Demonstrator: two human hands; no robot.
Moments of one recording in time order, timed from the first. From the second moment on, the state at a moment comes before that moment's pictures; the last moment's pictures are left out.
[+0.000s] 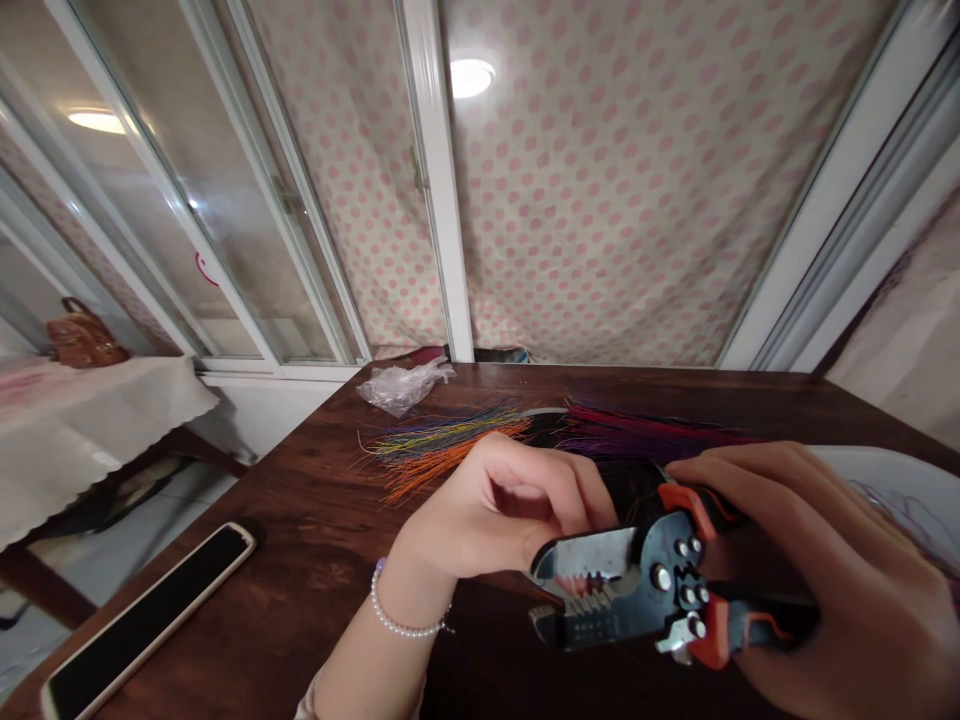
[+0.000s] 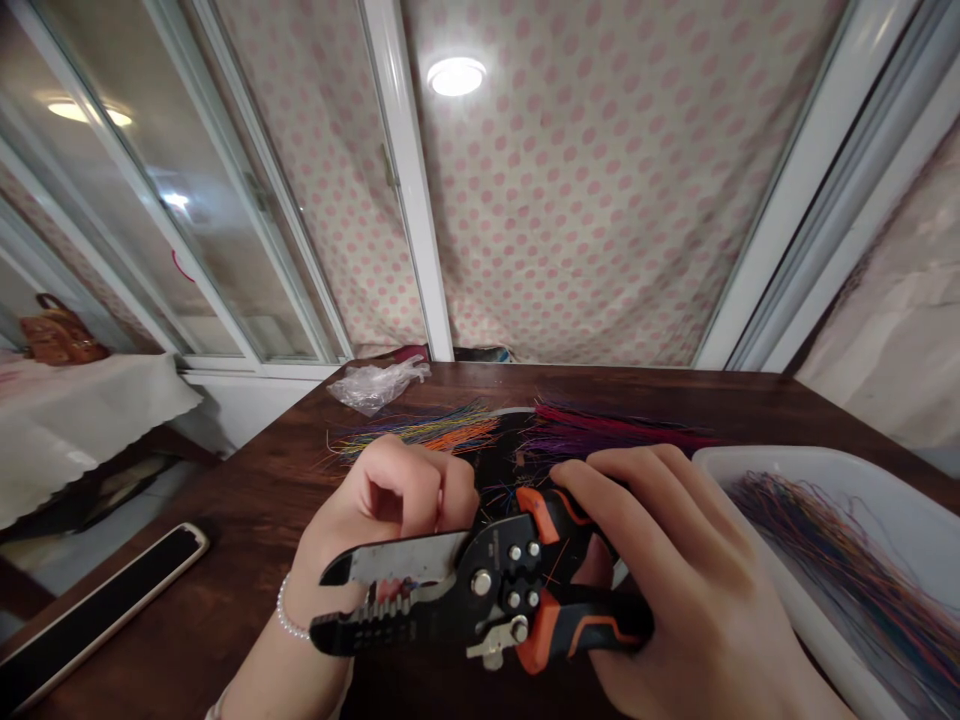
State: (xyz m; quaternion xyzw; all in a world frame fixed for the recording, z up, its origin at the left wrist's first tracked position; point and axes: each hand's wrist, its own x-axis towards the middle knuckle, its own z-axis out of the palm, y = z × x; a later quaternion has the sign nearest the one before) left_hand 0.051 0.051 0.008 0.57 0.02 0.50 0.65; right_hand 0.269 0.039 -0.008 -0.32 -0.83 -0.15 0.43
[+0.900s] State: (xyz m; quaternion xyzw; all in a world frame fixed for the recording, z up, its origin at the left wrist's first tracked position) left_hand 0.055 0.050 0.008 0.56 0.03 0.51 0.65; right_hand 0.267 0.036 -0.008 -0.33 -0.83 -0.15 0.43
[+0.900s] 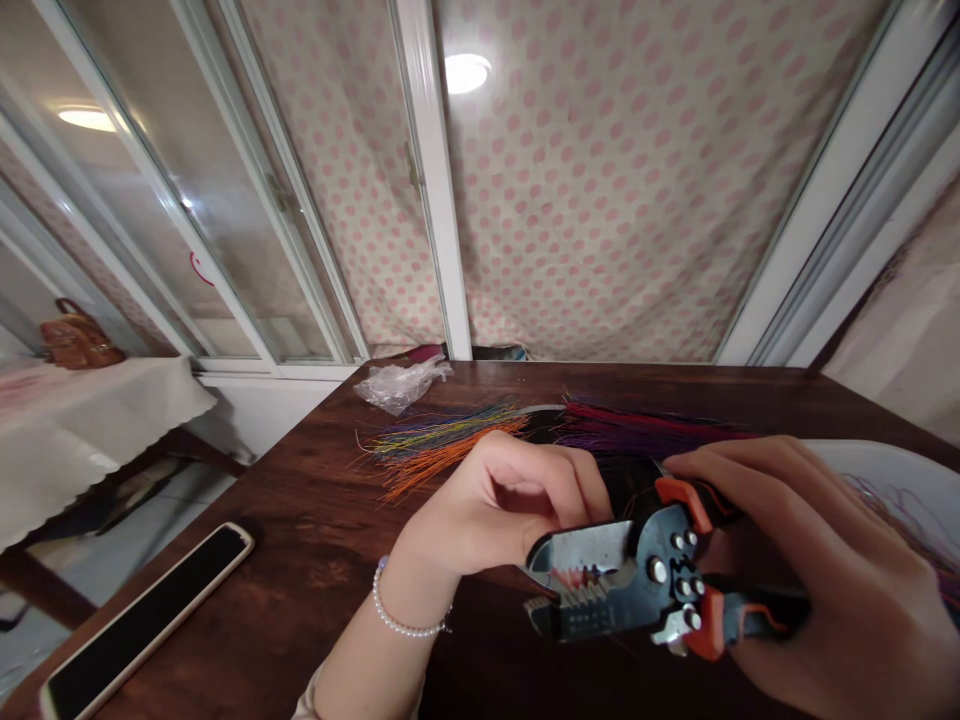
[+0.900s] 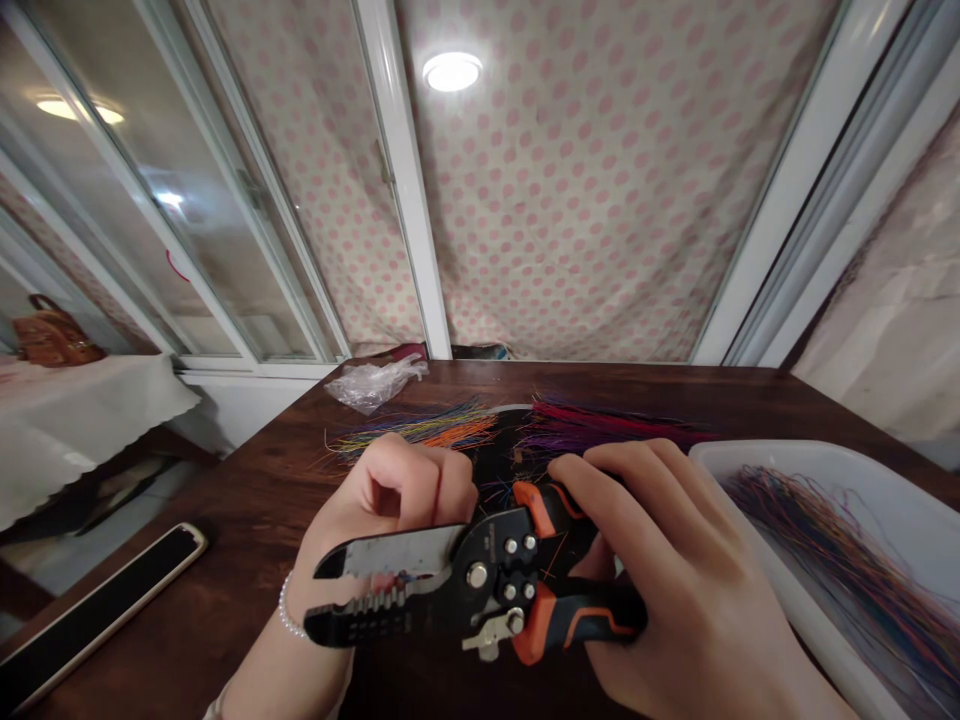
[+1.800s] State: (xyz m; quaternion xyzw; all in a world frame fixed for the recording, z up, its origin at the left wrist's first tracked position) left_hand 0.049 0.057 0.009 0.58 0.01 0.46 0.67; right_hand 0.269 0.037 -0.008 -0.33 -0.84 -0.12 0.42
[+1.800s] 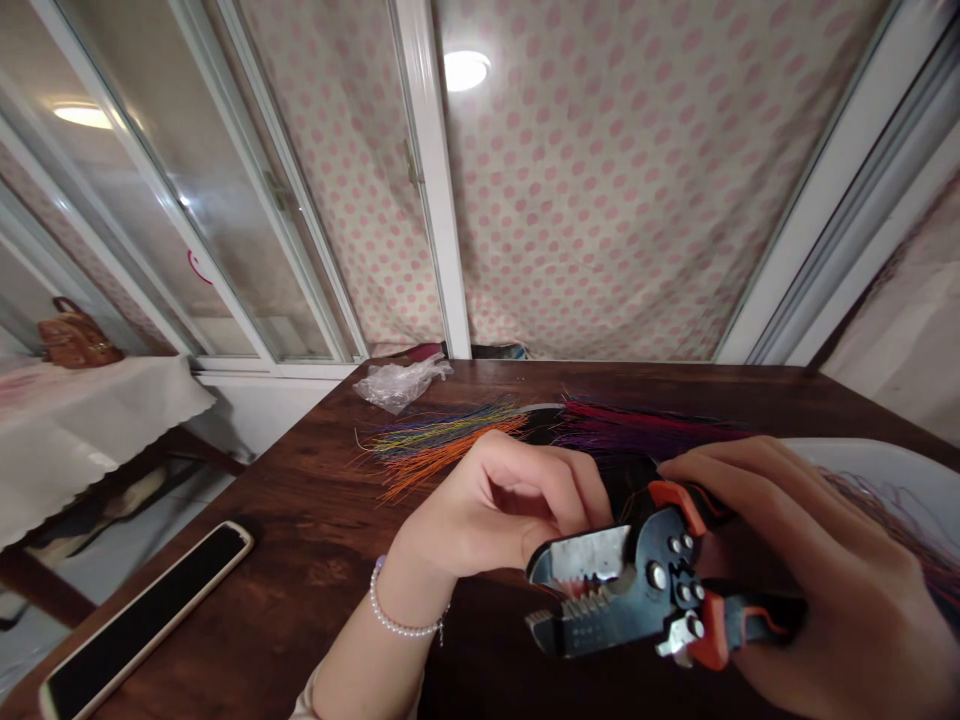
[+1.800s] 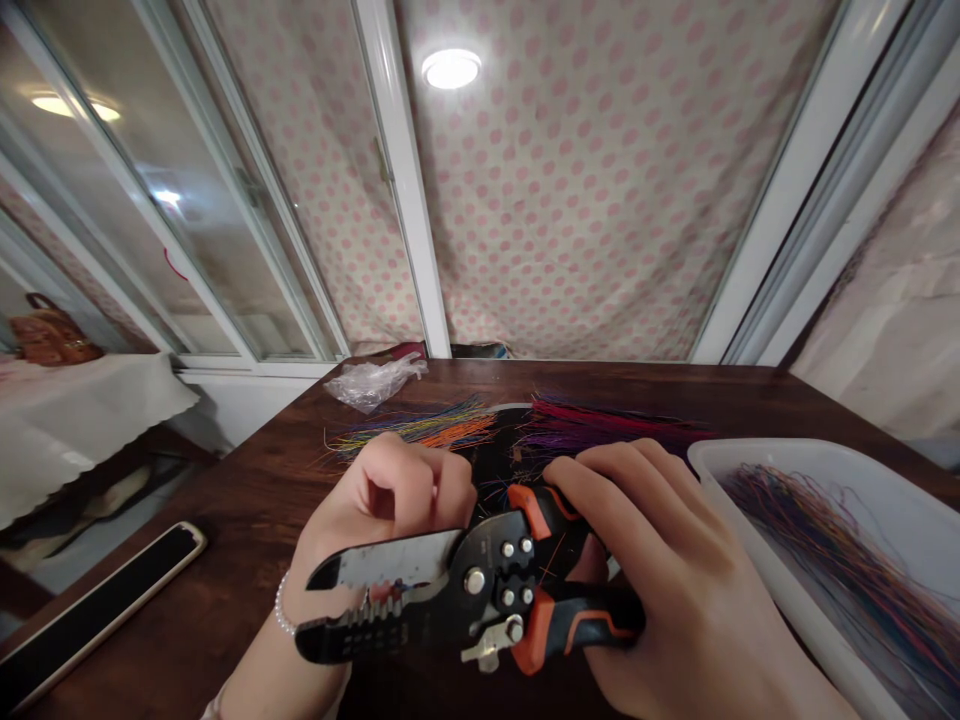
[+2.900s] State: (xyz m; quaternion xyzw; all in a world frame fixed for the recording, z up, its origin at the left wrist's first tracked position) left_hand 0.057 0.049 0.010 0.55 0.07 0.51 0.66; right_hand 0.269 0.037 -0.006 -0.33 -0.83 -0.14 0.42
